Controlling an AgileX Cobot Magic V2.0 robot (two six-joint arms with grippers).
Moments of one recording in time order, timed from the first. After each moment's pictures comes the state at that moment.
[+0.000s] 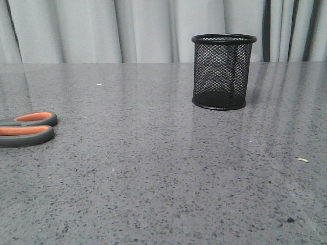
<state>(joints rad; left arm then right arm) -0.06 0.67 -0.86 -0.29 0.91 0.23 -0.01 0.73 -0.82 0.32 0.75 -0.12</state>
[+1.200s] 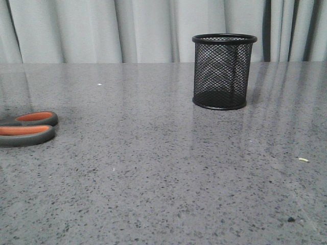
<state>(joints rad) -0.08 1.43 -1.13 -0.31 1.23 1.44 0.09 0.80 -0.87 0.32 0.79 -0.16</state>
